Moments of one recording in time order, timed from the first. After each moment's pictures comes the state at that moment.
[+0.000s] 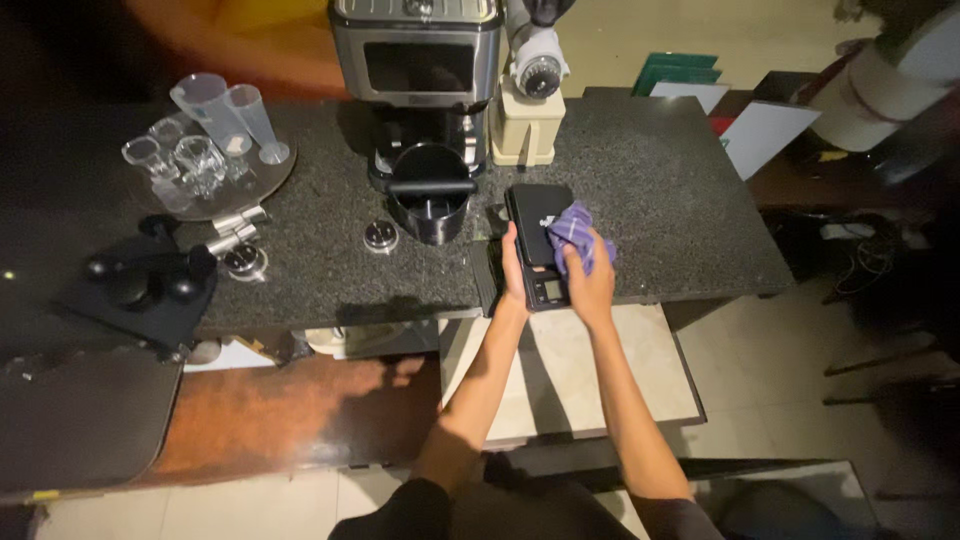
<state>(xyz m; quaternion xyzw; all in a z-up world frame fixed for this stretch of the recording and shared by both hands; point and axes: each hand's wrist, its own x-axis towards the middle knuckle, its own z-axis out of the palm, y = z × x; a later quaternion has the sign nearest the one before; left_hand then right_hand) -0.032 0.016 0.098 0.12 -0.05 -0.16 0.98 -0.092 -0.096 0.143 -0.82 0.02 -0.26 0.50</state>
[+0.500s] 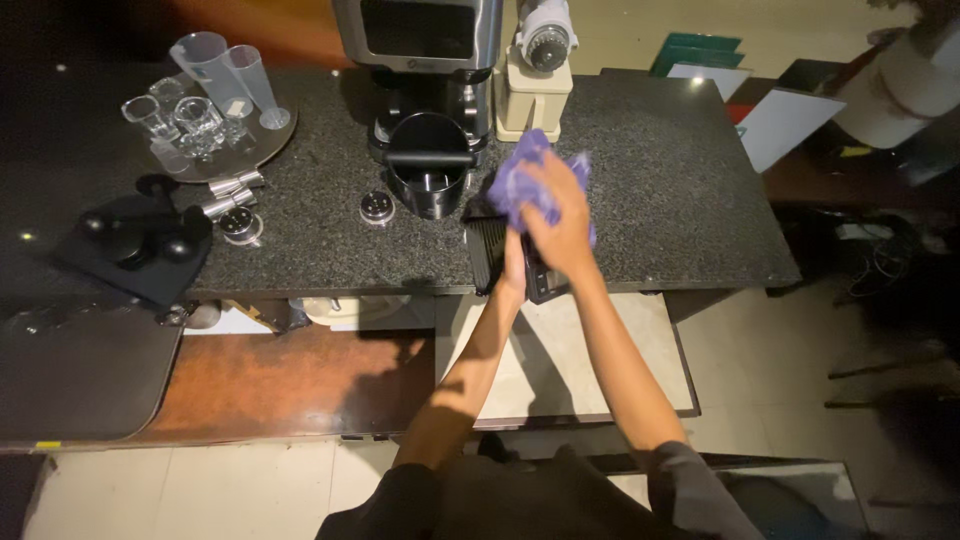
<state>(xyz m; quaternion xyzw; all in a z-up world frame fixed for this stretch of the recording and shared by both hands) -0.044 0.008 0.064 0.27 -0.04 -0.09 0.96 -0.078 -0.057 0.230 -0.81 -0.25 -0.31 0.42</state>
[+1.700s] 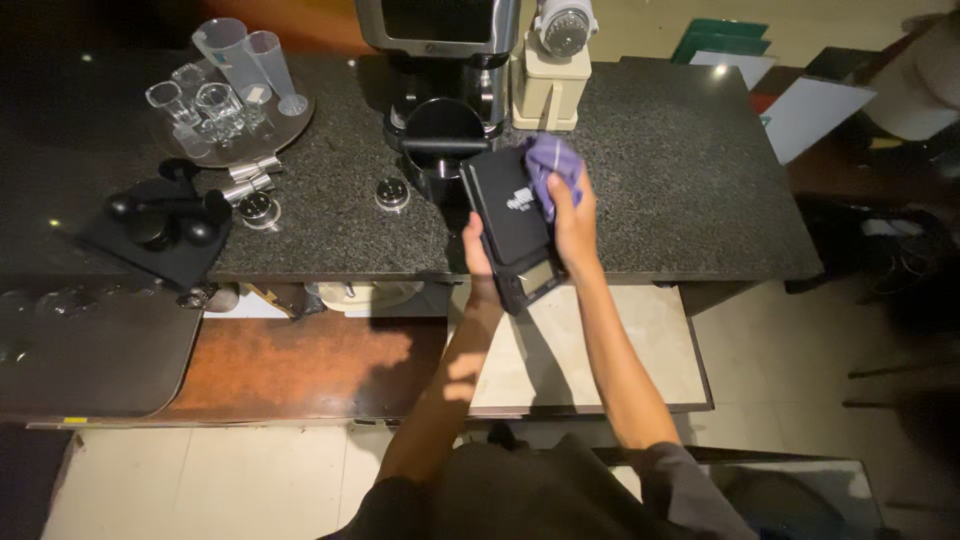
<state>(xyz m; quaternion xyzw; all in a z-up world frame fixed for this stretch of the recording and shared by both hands) -0.119 0.079 0.147 0.15 -0.10 -0.04 0.98 -0.076 -0.043 0.201 -0.68 -0.15 -0.19 0.69</state>
